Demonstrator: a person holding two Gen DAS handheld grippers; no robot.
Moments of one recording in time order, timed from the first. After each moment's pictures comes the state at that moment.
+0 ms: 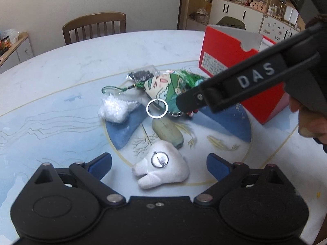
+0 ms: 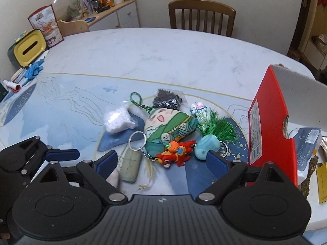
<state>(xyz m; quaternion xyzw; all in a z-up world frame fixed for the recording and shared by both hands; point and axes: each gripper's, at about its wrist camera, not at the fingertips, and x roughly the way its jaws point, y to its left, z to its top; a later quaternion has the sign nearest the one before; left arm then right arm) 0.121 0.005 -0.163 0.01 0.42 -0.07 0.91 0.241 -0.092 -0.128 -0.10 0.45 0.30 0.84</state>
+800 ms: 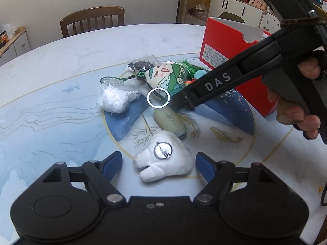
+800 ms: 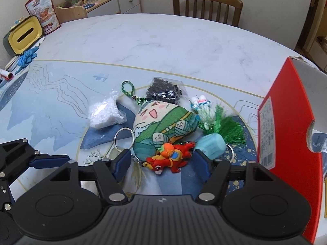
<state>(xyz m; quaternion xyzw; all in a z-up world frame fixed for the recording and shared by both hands) 0.123 0.010 -0.172 0.01 0.43 -0.08 0.90 0.265 -0.080 -0.157 -0.13 0.46 0.31 0.82</state>
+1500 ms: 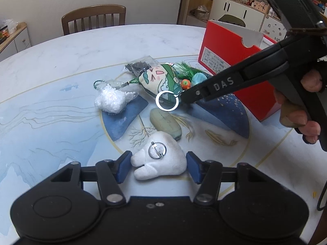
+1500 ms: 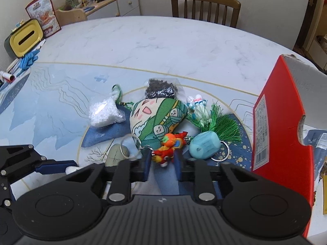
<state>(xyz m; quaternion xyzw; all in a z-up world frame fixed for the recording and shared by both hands) 0.121 0.009 -0.167 -0.01 0.43 -0.08 0.90 0.261 -0.091 -0.150 -0.12 0.46 0.31 0.83</state>
